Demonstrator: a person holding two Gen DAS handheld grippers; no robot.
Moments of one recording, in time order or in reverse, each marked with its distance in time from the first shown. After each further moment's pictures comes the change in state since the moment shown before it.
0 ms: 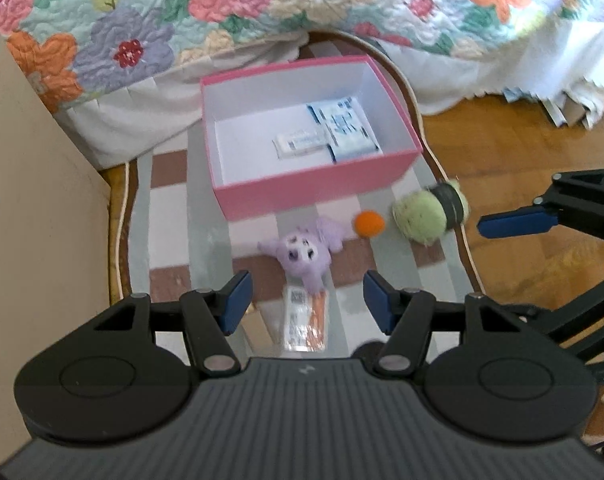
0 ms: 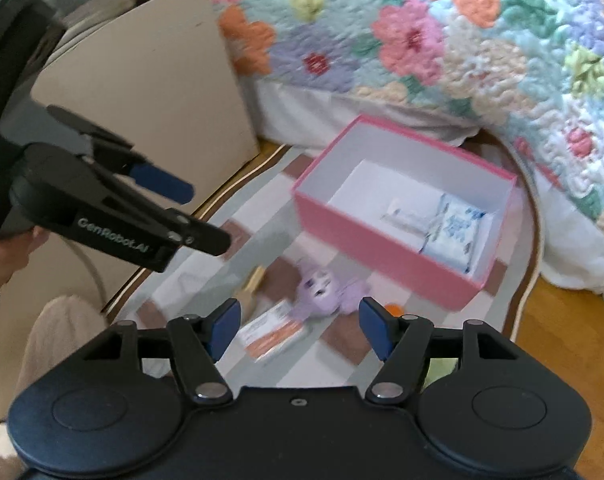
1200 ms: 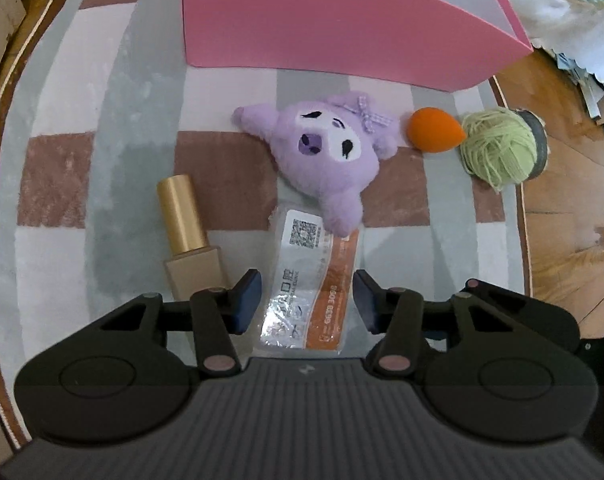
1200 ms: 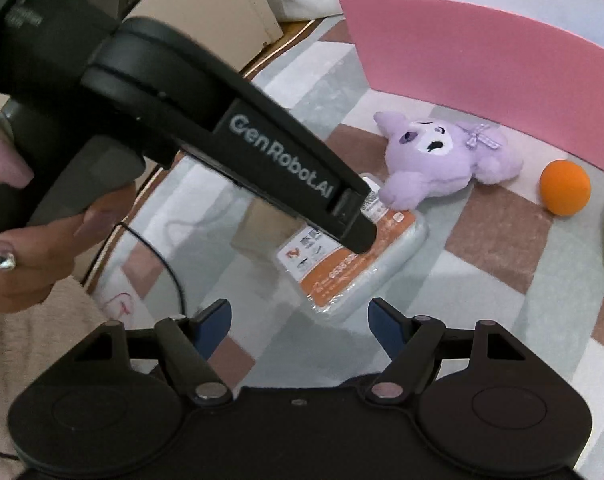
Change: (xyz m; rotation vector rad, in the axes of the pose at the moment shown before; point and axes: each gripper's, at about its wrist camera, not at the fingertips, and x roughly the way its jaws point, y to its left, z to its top) left arm 0.207 0.049 -0.061 -0.222 0.208 -0.170; right arm 0.205 0.030 -0.098 0.106 0.107 0.177
